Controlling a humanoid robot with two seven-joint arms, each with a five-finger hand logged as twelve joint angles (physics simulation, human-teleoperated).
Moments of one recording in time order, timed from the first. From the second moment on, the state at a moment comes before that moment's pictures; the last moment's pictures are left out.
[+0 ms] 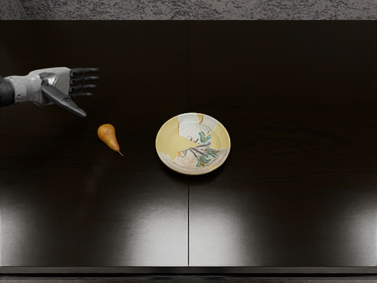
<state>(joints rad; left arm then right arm) -1.11 0.68 -0.19 -0.77 0.11 -0.61 0.12 -0.07 0.00 -0.07 0.12 0.05 0.06 -0.10</state>
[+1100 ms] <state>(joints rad) -1.29 0.70 -0.18 -1.07 0.97 -0.61 0.11 -0.08 0.00 -0.06 0.12 0.04 0.06 -0.10</state>
